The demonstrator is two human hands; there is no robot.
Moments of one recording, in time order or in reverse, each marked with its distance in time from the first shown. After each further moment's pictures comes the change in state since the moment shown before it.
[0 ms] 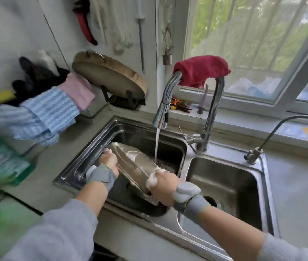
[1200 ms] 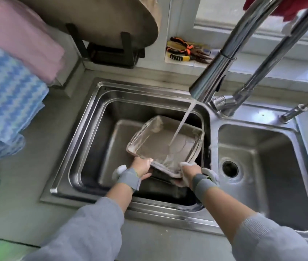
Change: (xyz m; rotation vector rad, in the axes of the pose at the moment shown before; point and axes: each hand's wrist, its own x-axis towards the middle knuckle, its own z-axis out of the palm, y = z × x) left_hand 0.115 -0.092 0.042 0.283 -0.645 -0.410; right_hand 0.159 0.018 0.123 1.414 0.162 1.172
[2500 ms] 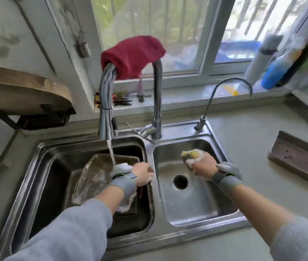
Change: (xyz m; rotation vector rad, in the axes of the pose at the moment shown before) left_hand -0.097 0.066 0.174 1.504 -0.252 0.708; right_hand -0.073 -0.055 -0.259 -0.681 0.221 -0.783
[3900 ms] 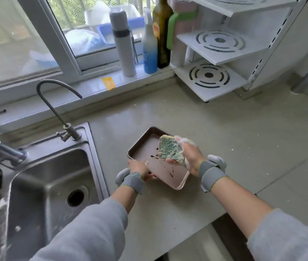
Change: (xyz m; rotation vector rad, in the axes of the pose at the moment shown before) left_hand 0.162 0.430 0.186 -0.698 0.169 -0.428; right_hand 0.002 0.351 -0.241 1.326 0.160 0.422
